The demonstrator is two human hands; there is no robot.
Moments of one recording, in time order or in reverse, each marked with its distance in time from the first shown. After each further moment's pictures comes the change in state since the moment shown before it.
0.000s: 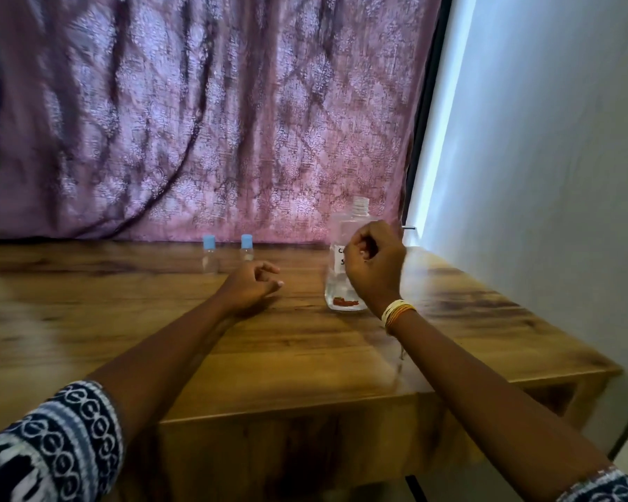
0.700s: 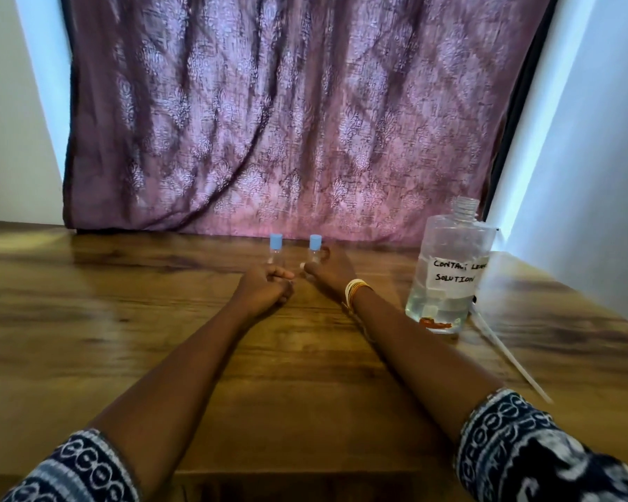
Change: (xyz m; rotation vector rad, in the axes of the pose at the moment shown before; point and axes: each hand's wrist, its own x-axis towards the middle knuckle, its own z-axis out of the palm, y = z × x) left_hand 0.013 -0.060 -0.066 -0.284 0.167 -0.274; right_hand -0.025 0.032 0.206 -0.003 -0.685 0.701
